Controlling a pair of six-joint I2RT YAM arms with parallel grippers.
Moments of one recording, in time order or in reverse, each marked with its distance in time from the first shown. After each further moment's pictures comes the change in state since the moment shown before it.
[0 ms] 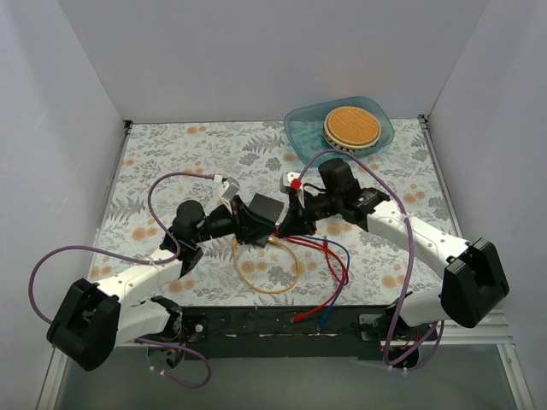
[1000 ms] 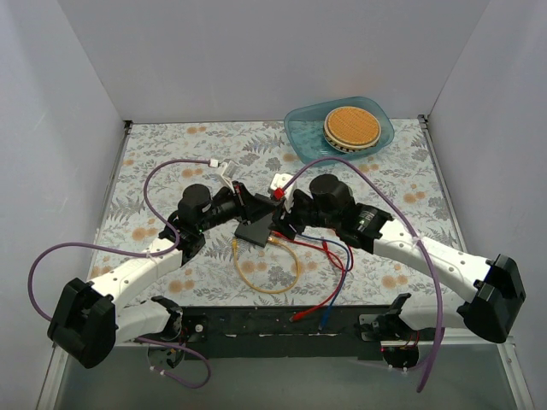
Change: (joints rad) left arm -0.012 0.022 0.184 -0.273 -0.261 -0.111; right arm 0.226 -0.138 -0.007 0.103 0.650 0.111
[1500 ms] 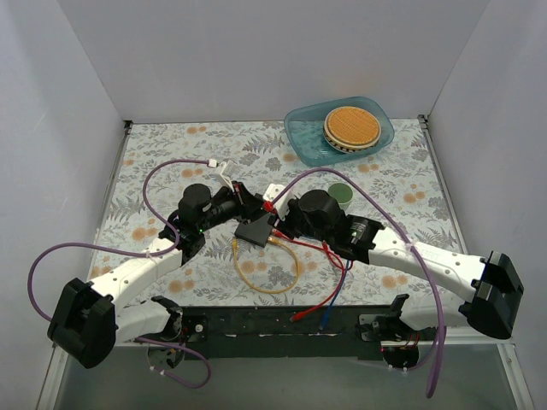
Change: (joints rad) left arm -0.002 -0.001 0.004 -0.035 -0.028 -0.019; right arm 0.126 0.003 -0.055 0.051 0.384 -0.077
